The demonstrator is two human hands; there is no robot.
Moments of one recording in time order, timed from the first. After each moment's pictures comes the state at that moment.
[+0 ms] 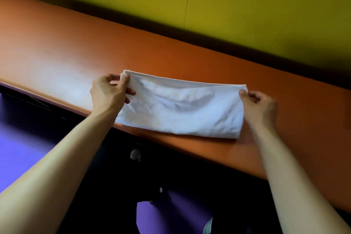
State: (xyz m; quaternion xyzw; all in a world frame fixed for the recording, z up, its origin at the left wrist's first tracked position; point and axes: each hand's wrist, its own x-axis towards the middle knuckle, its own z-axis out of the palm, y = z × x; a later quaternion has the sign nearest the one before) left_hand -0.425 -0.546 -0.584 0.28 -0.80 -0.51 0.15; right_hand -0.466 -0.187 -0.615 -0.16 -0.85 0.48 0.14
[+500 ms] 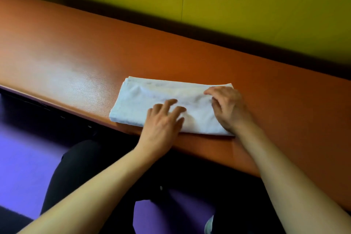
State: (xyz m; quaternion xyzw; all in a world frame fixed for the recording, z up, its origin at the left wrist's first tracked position) left_hand -0.387 -0.436 -0.652 -0.08 -0.97 -0.19 0.09; right_hand -0.479 -0.209 -0.651 0.25 -0.94 0.21 0.09
